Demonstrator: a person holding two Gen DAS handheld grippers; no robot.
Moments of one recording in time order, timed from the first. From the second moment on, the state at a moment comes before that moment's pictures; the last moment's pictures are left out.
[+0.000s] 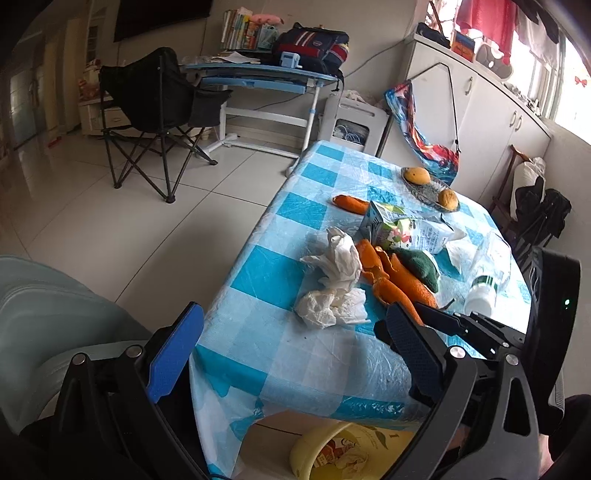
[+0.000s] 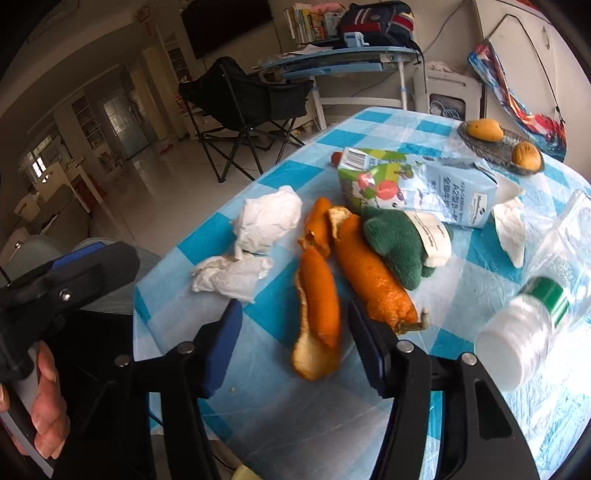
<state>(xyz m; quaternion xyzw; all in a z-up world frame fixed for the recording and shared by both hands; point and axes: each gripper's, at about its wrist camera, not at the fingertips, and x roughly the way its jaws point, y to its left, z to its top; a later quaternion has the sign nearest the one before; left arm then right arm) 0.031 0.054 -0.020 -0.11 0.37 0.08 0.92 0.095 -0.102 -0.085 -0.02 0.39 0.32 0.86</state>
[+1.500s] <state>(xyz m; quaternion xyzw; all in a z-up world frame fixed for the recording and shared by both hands) 0.029 -0.008 -0.045 -0.11 0.37 -0.07 0.92 0.050 -0.168 -0.069 0.02 0.38 0.28 0.88</state>
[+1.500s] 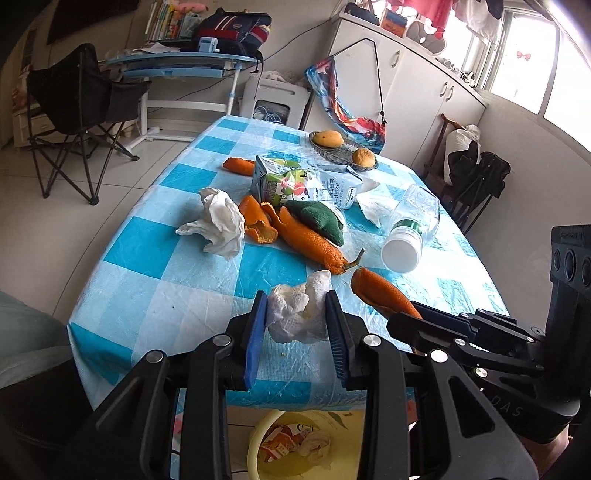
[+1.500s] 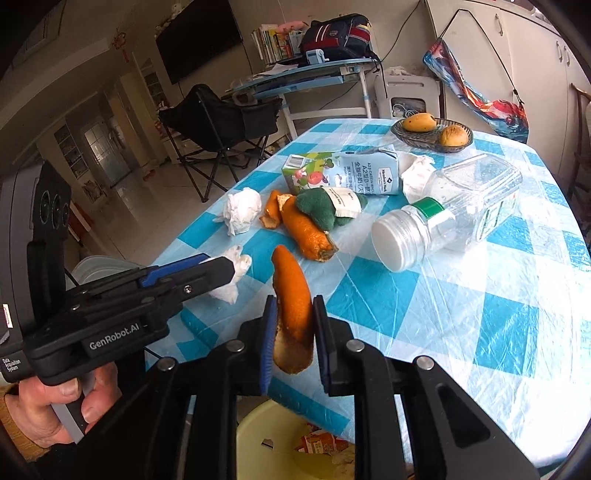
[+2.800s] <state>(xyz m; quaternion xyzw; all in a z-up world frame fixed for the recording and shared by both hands) -0.036 -0.045 -0.043 -0.05 0.39 -0.11 0.91 -0.020 -0.210 -0.069 0.08 0.41 0.23 0.88</state>
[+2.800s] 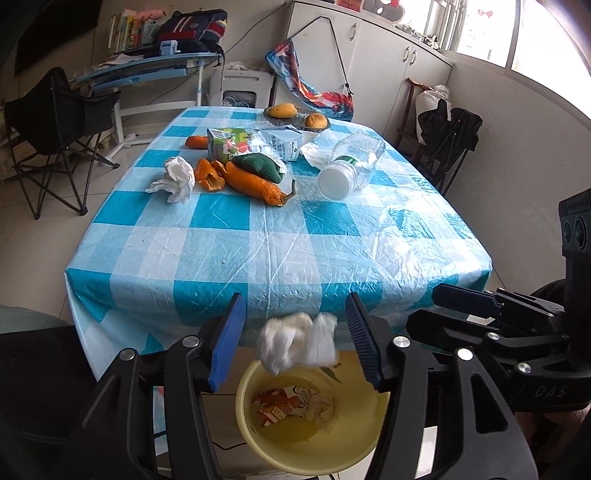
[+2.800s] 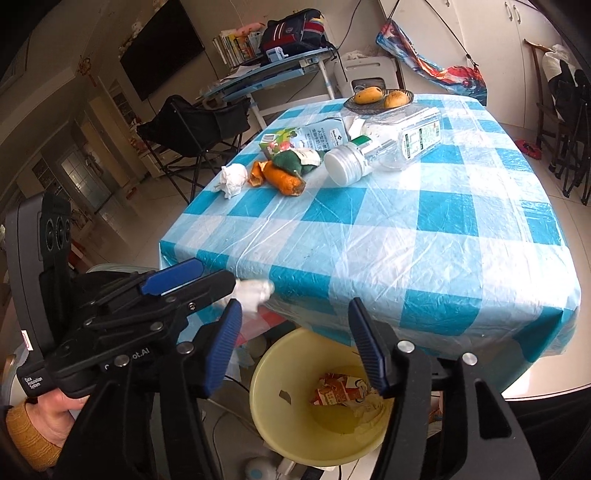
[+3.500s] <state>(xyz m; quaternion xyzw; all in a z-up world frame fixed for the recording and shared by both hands) -0.030 -0.014 -0.042 -0.10 0.36 -0.03 0.93 -0.020 -0.204 -0.073 0.07 0.41 0.22 0.88</state>
